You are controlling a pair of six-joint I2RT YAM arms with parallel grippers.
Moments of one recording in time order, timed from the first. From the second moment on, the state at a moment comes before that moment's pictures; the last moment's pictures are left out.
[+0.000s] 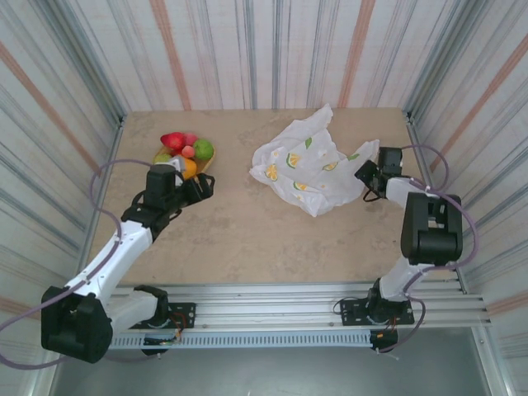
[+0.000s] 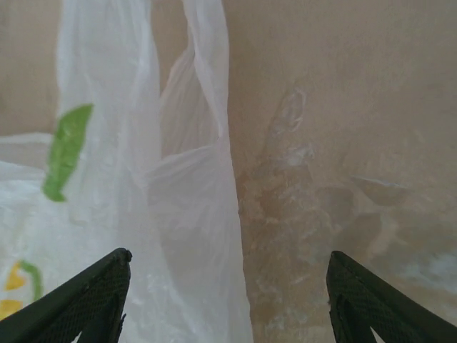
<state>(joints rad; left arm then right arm) -0.28 1.08 0.74 -0.27 0.12 -0.57 -0.08 1.72 0.93 -0.07 -0.03 0.64</state>
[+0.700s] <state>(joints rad) -0.28 0.92 1.00 -0.54 0.11 -0.44 -0.12 1.43 1.19 -0.18 -0.71 0.23</state>
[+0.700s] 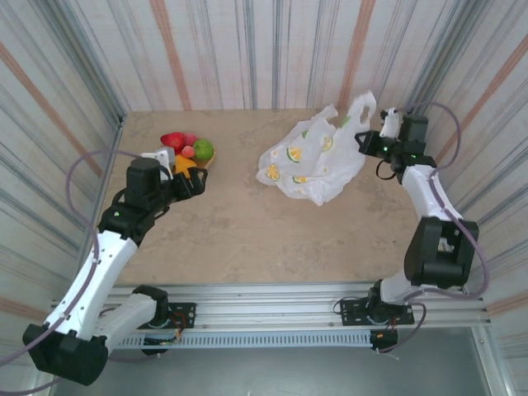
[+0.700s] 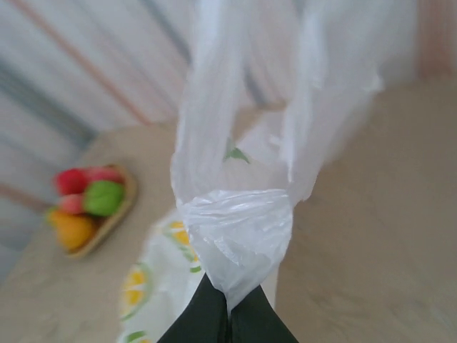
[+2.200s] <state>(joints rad) -0.58 1.69 1.90 -0.57 0.71 -0.11 0.19 1.38 1.59 -0.80 -1.04 -0.26</state>
